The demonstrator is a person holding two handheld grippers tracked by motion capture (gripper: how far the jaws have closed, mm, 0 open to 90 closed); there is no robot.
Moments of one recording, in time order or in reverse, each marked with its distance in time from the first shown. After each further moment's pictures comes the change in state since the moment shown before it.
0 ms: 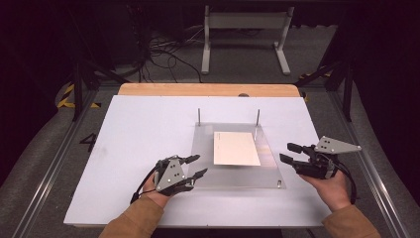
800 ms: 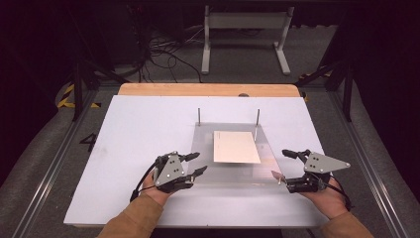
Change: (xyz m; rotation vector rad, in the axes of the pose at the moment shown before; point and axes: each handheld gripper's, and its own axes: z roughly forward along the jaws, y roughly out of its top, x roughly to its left) left arm 0.006 0.008 -0.001 0.015 -0.014 -0.018; right arm 0.028 -0.016 0.012 -0.036 0.044 -0.268
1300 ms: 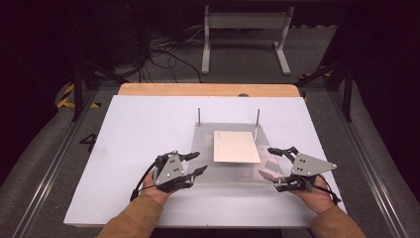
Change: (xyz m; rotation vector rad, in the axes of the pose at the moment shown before) left arm 0.000 0.001 0.000 -0.002 -0.001 -0.008; right arm 0.013 0.014 0.024 -0.073 0.060 -0.129
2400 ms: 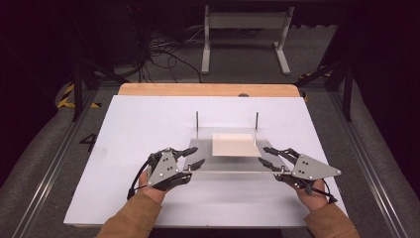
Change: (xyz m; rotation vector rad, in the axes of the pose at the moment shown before) left arm 0.003 0.022 -0.020 -0.086 0.047 0.032; right arm 0.005 0.021 -0.005 -0.096 -0.098 -0.113
